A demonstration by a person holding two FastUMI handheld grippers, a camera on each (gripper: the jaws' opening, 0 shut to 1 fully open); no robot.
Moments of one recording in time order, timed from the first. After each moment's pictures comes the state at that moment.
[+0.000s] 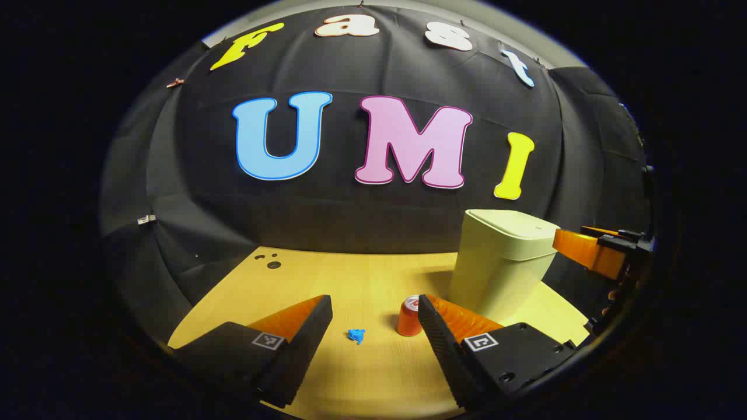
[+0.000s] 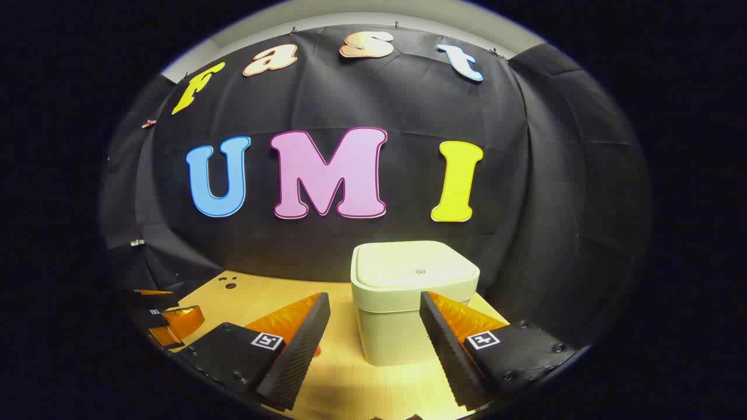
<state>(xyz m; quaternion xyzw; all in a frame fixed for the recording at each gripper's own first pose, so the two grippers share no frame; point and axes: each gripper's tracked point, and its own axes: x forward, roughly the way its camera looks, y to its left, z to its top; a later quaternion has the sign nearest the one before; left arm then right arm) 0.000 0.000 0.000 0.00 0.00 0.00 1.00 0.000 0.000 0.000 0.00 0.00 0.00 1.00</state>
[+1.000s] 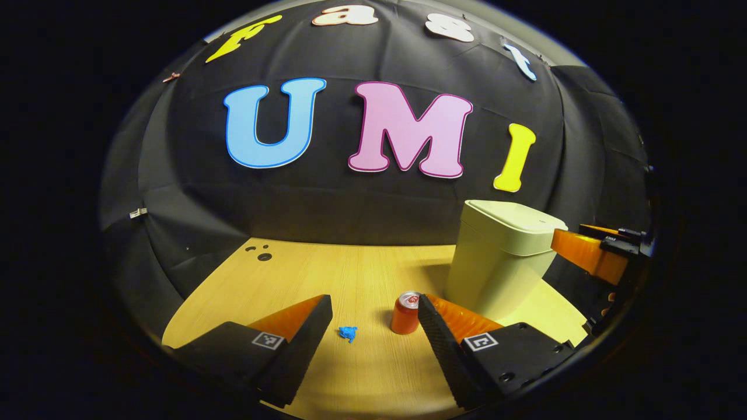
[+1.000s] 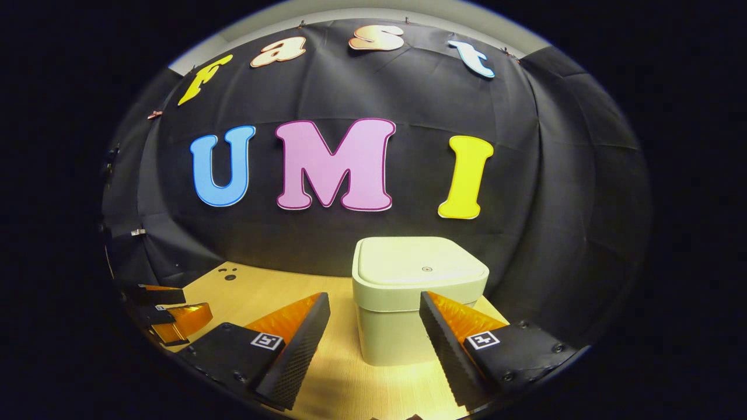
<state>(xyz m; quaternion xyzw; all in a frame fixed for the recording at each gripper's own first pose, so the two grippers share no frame) 0.019 -0.007 -0.011 0.00 0.02 -0.01 1.00 0.011 0.005 -0.011 -0.02 0.02 0.02 1.00</state>
